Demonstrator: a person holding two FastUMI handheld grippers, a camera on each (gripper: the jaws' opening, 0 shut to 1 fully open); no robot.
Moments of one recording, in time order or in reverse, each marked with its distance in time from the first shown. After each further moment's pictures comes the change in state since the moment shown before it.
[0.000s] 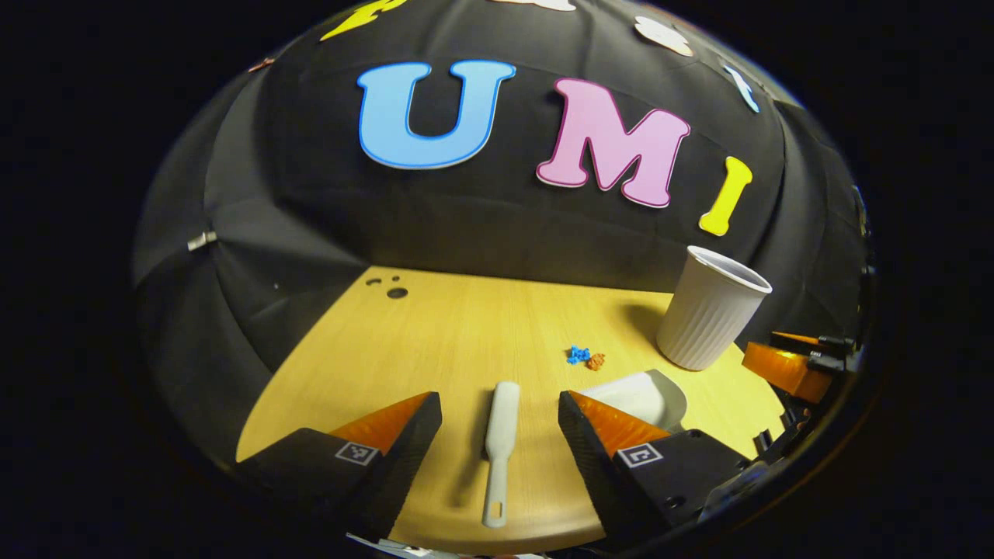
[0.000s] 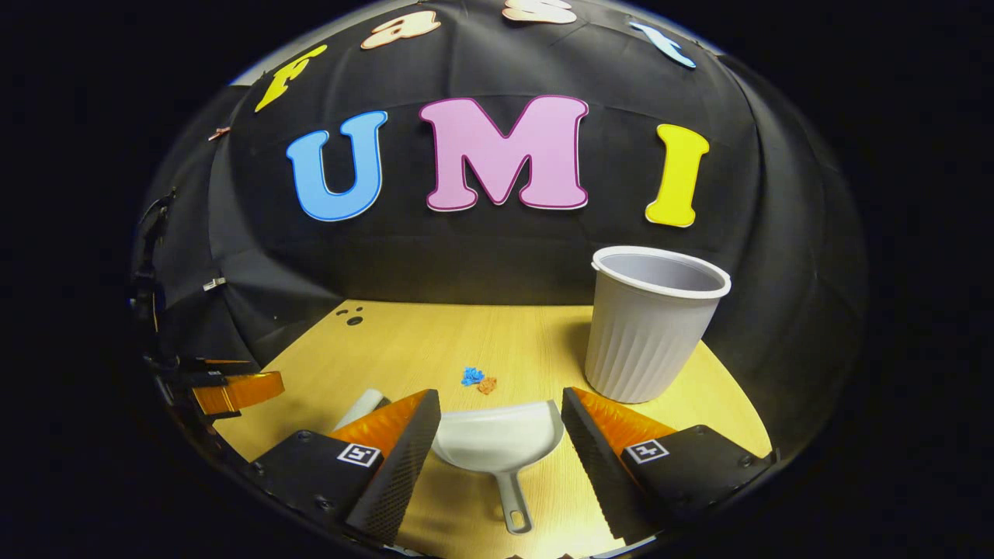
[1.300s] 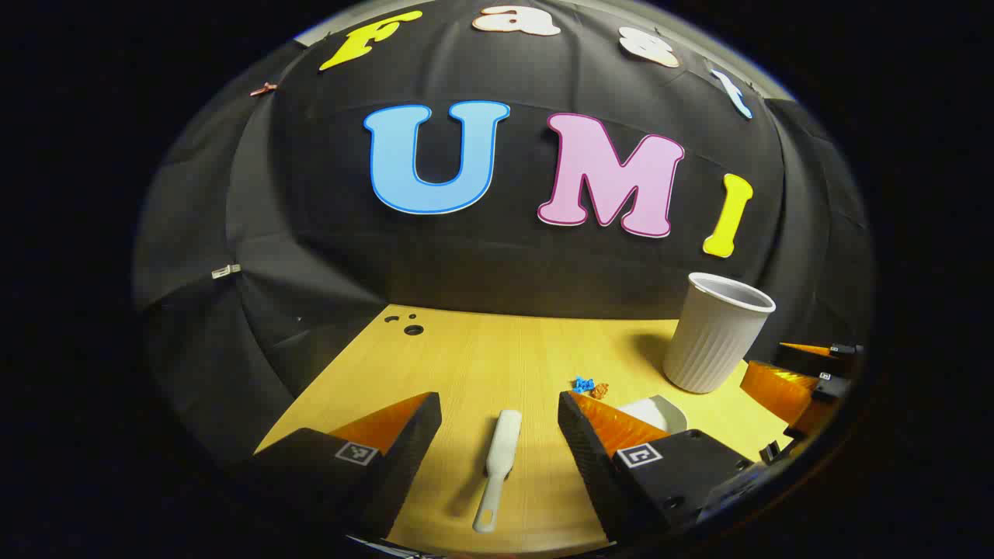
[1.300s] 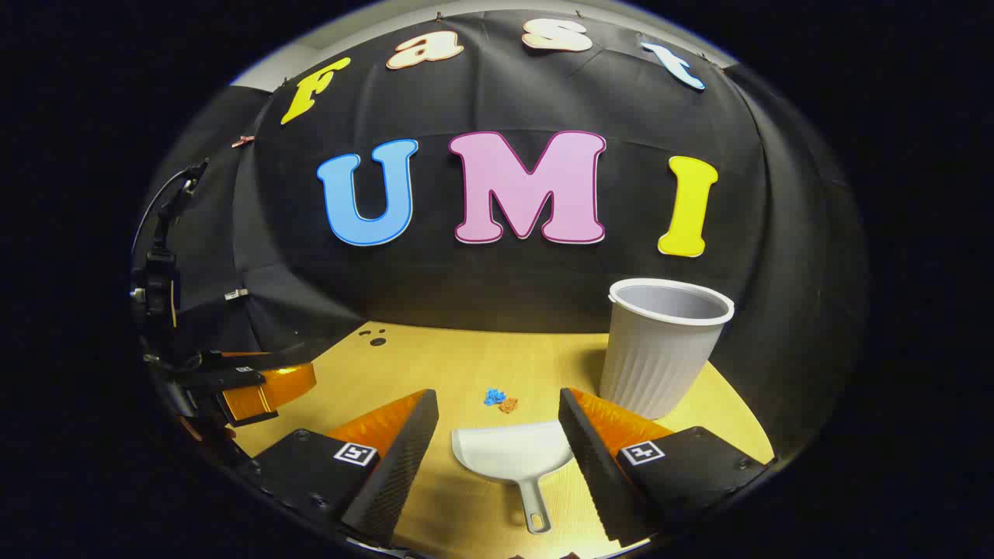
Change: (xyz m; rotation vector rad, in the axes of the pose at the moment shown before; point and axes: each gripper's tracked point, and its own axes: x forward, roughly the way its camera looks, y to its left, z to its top) left arm -0.033 -0.016 0.036 0.077 -0.175 0.097; right arm -0.037 0.028 0.027 -0.010 -0.123 0.039
